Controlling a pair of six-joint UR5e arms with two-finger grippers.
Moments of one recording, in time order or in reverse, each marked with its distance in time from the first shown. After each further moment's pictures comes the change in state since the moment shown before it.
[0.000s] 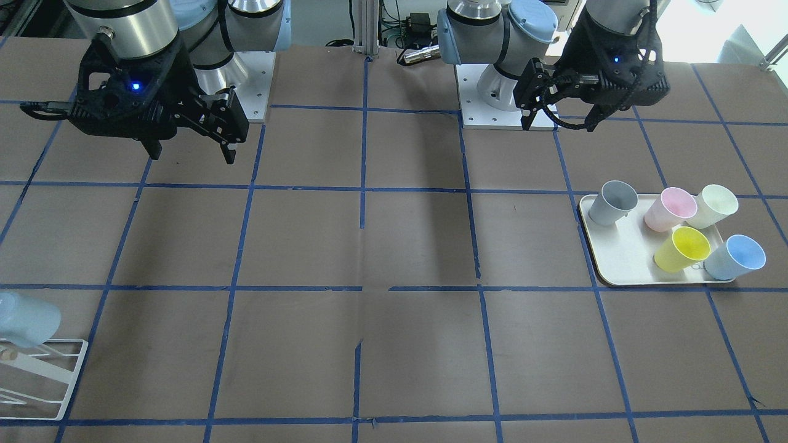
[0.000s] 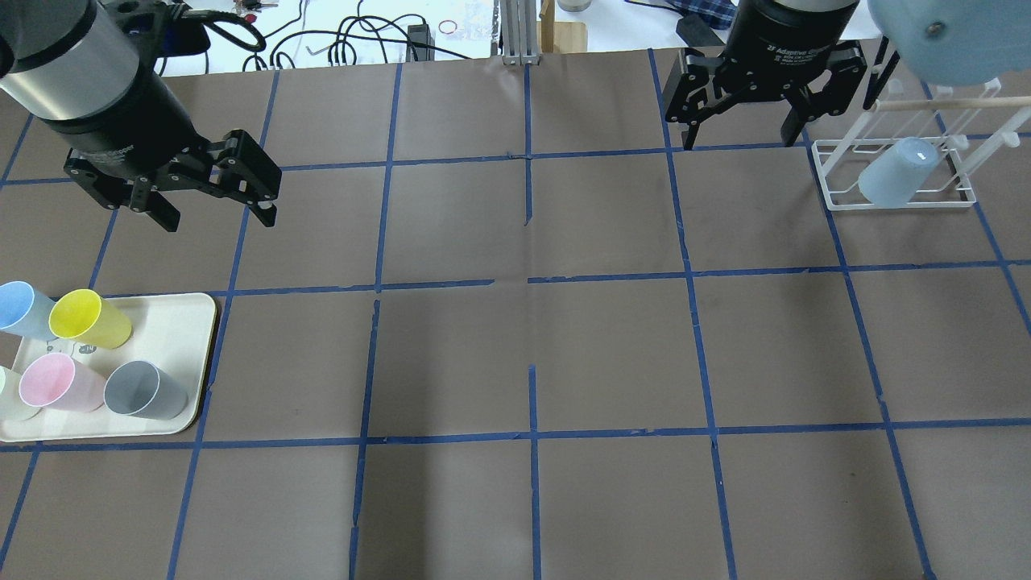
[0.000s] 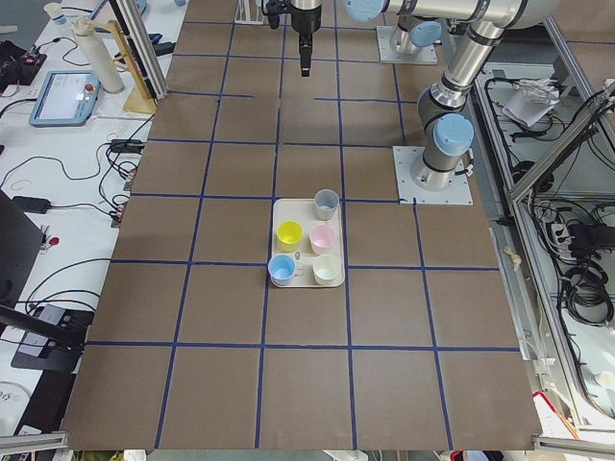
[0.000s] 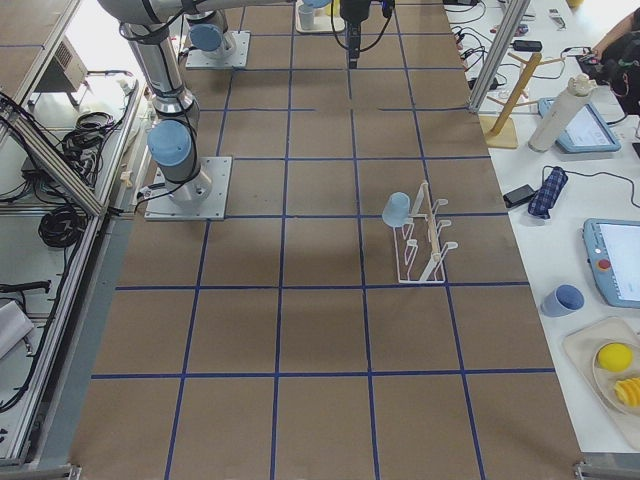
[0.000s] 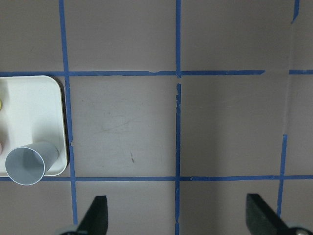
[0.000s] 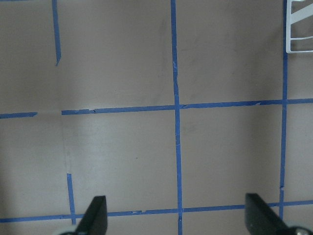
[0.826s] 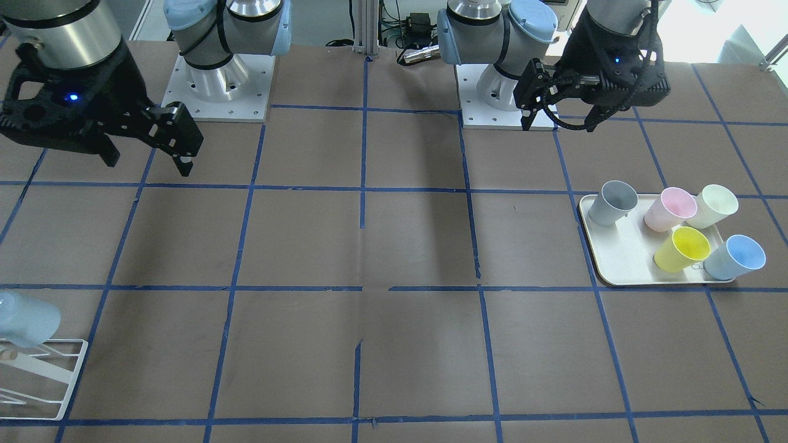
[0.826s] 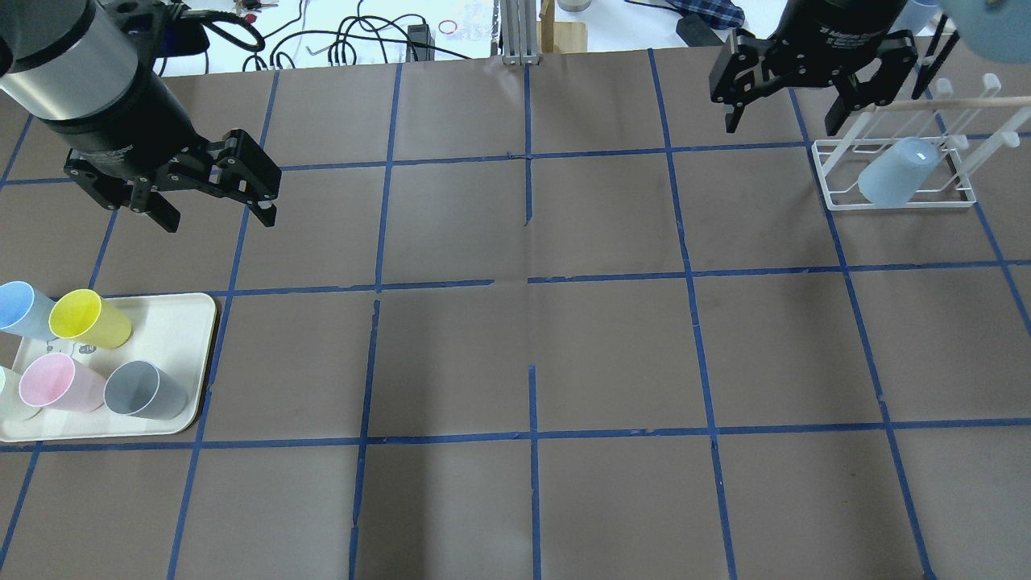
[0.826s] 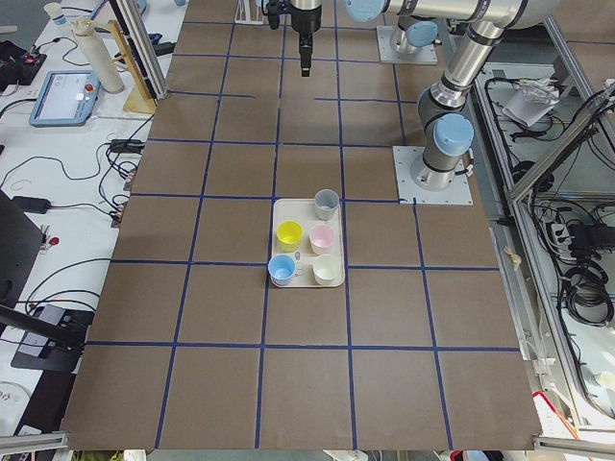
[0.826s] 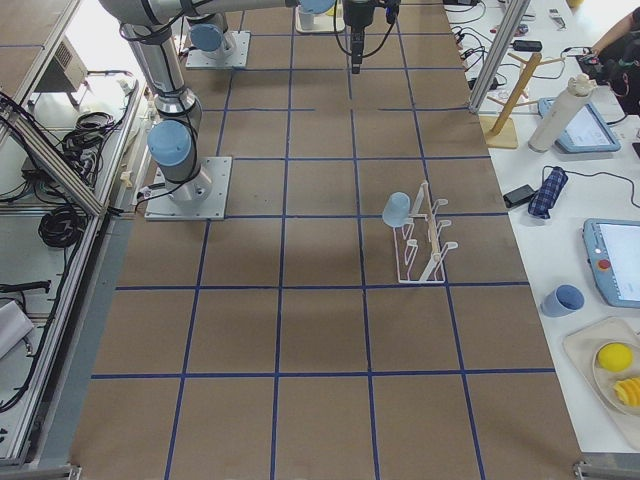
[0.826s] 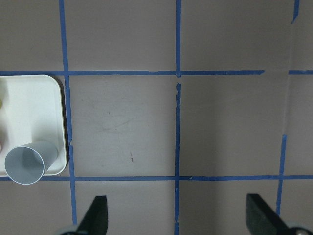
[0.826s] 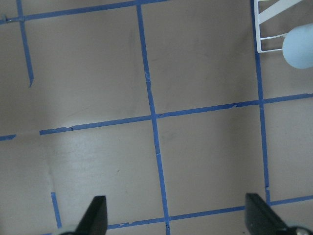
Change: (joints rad) left arm 0.003 -0.001 0.000 0.000 -0.005 -0.002; right arm -0.125 0.002 0.003 -0.009 0.003 -0.015
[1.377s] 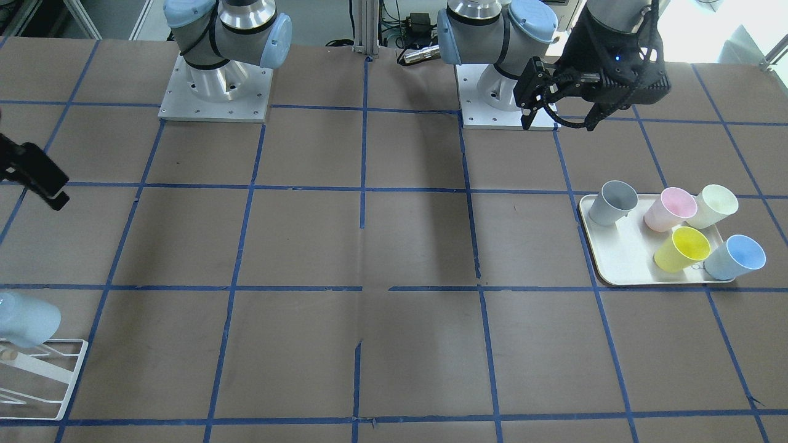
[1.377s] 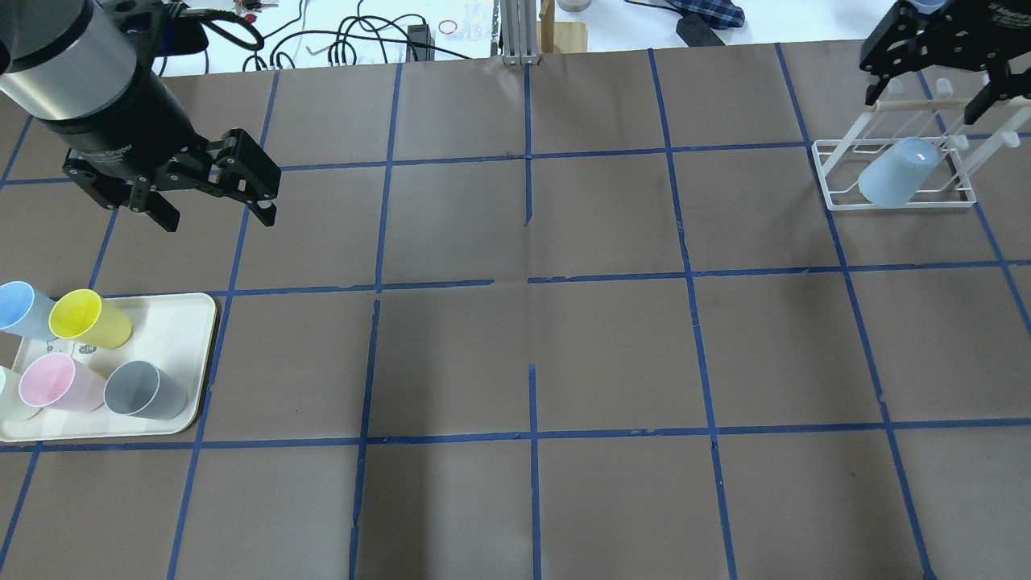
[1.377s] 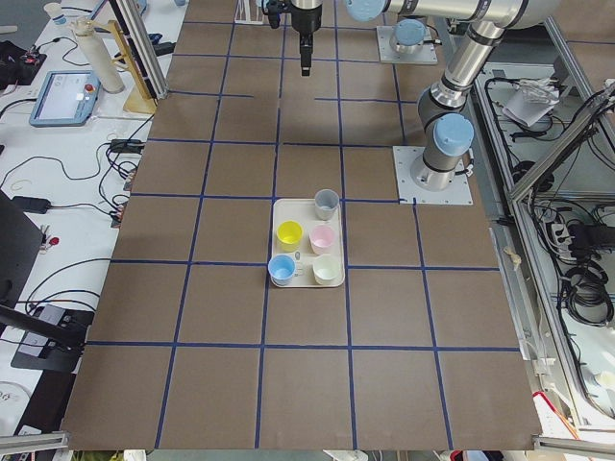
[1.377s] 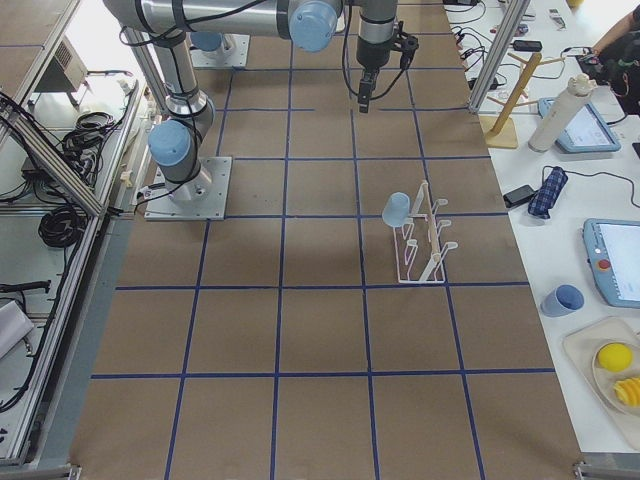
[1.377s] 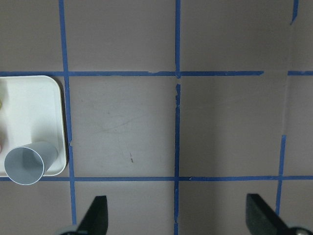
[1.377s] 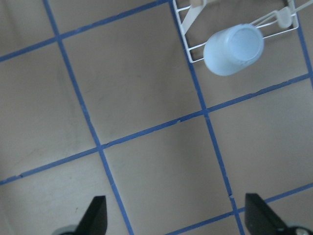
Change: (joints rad) left arm 0.000 0.004 0.000 0.000 0.000 0.000; right arm -0.259 0.051 0.009 -0.094 -0.002 -0.027
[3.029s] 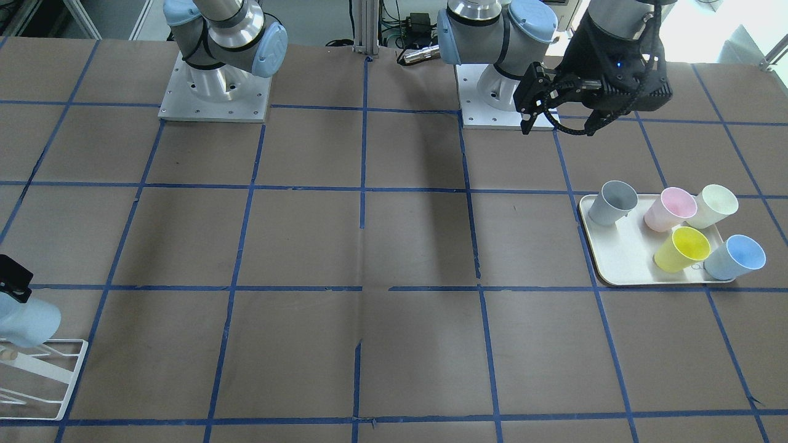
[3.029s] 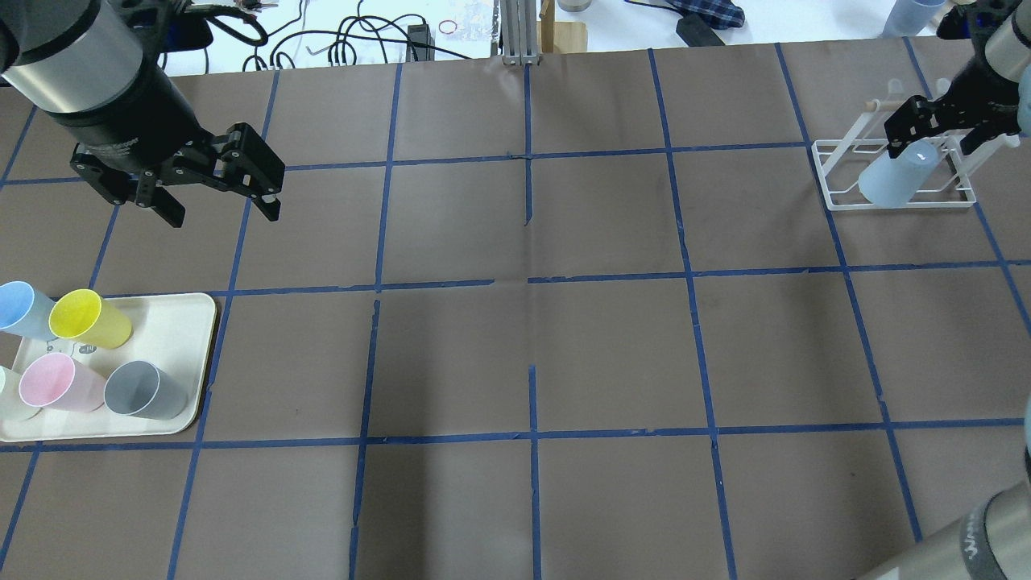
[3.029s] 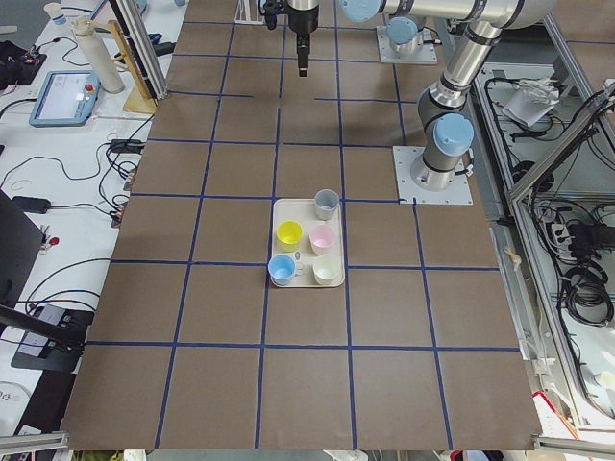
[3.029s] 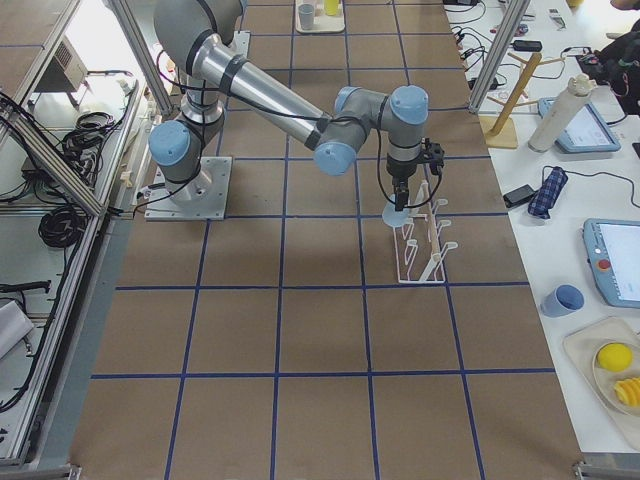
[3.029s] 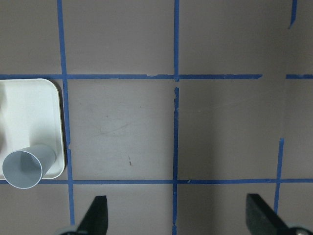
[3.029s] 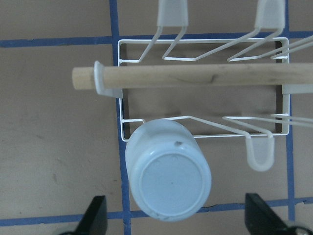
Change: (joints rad) left arm -0.001 -0.019 0.010 0.001 -0.008 -0.003; right arm -0.140 0.241 0.140 -0.440 0.017 -0.483
